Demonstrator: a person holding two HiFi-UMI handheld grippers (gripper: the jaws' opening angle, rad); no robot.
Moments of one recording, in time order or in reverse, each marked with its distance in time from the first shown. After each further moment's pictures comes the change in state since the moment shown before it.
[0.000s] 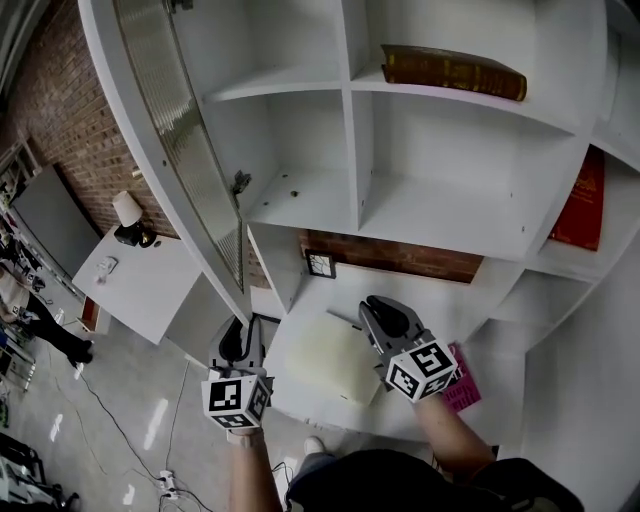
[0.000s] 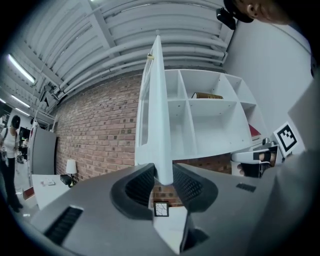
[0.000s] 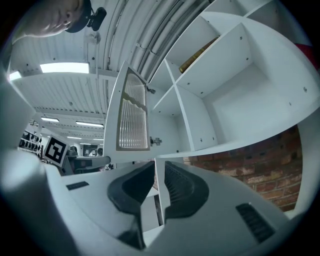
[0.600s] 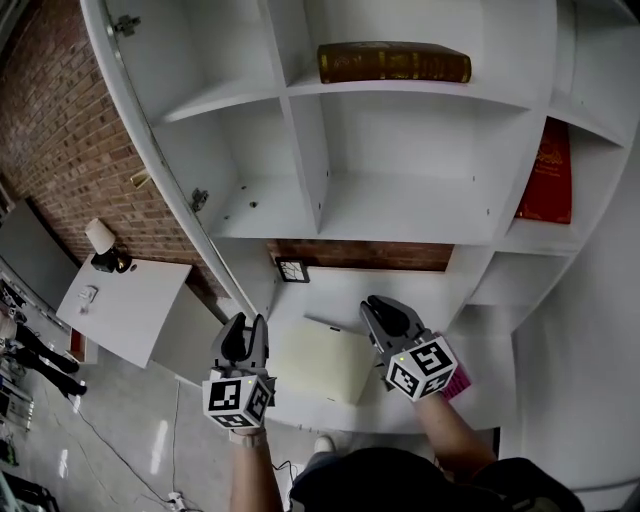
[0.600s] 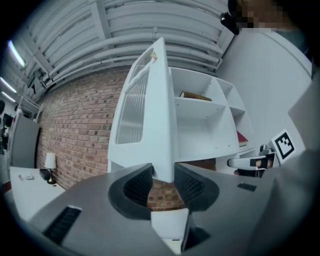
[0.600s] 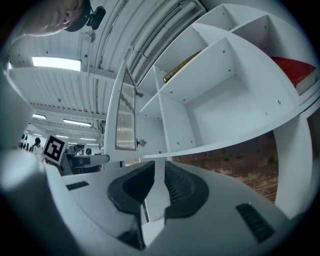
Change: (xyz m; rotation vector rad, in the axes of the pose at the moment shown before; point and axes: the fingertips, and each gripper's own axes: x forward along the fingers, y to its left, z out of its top) left arm 0.039 -0.062 0.001 -0.045 -0.013 -0.160; right arm -0.046 -0.048 0.003 0.003 -0.015 -0.147
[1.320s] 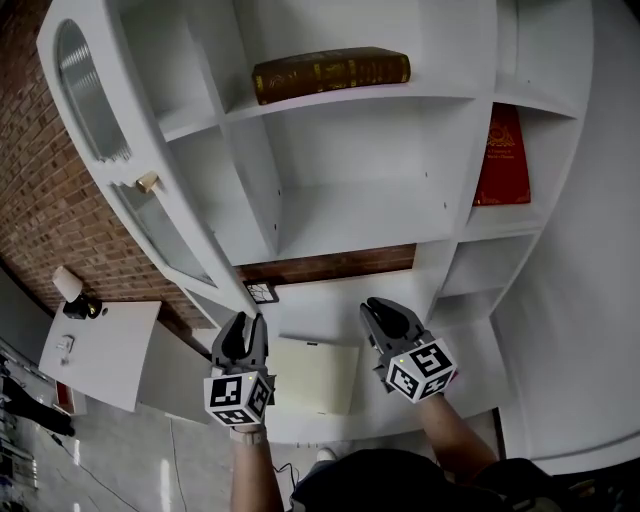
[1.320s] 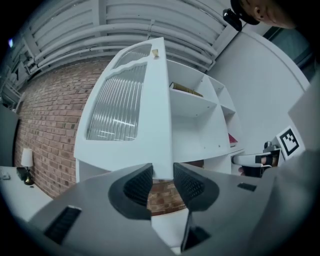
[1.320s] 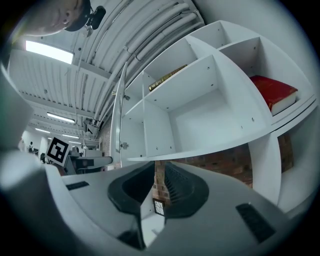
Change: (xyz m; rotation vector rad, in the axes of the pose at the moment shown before) left arm 0.067 -0.041 -0.009 -0.013 0.014 -0.184; right arm -0.034 -0.046 0.015 -0.027 -0.036 -0.193
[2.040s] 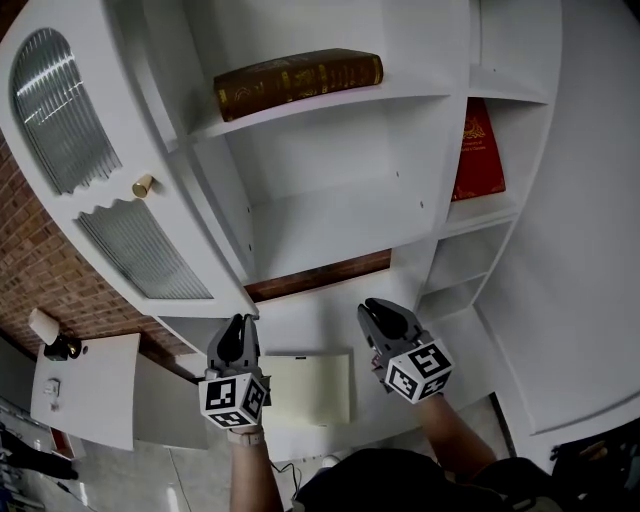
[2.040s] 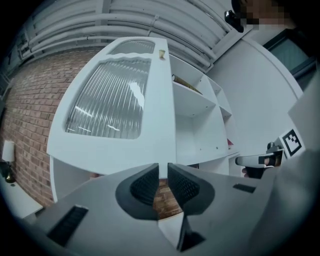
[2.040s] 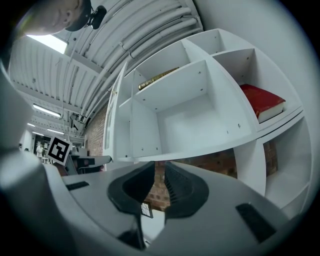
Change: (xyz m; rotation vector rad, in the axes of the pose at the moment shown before) left arm 0.058 0.005 -0.002 -0.034 -0.007 -0.125; right arm 0.004 -0.028 0.004 -0.019 -0.005 -0.161
